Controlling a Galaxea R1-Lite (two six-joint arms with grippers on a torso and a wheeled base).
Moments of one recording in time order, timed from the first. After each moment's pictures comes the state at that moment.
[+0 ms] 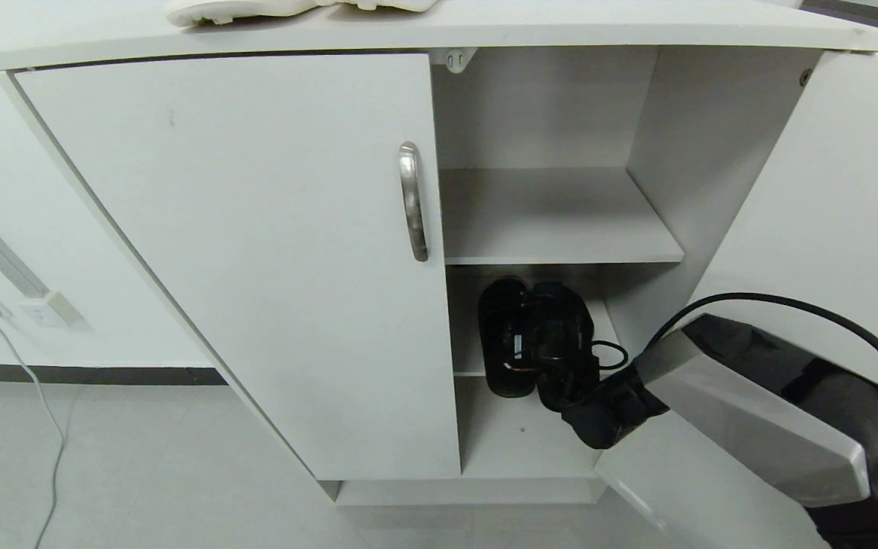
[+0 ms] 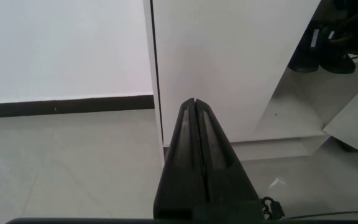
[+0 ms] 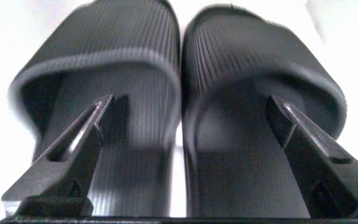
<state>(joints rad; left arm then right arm) 0.00 0.00 0.00 0.00 -0.04 0.01 0.61 2.49 -1.45 -0.88 -0.62 0.08</state>
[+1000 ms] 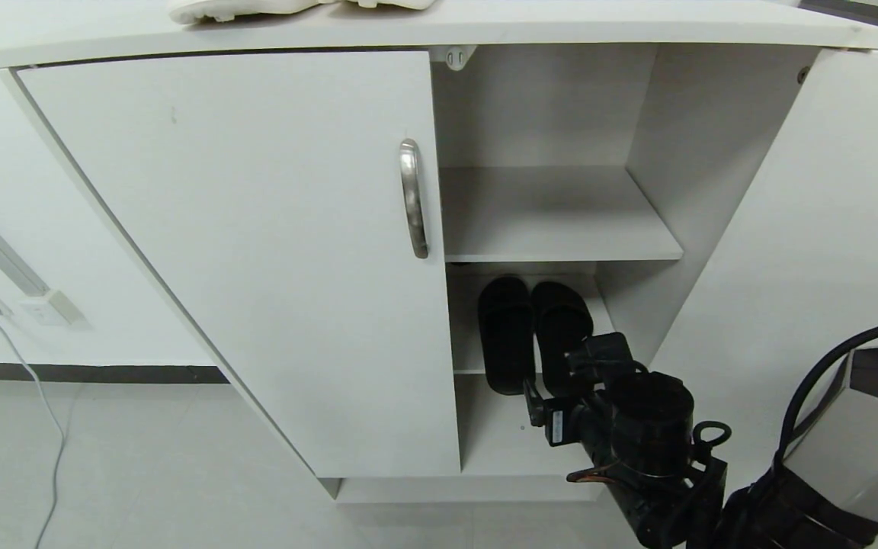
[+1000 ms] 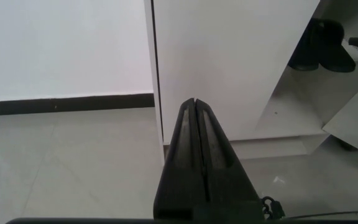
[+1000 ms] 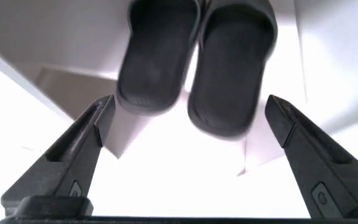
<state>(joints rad) 0.00 0.00 0.00 0.00 -0.04 0.01 0.81 2.07 -0.62 -1.29 -0.62 0.09</state>
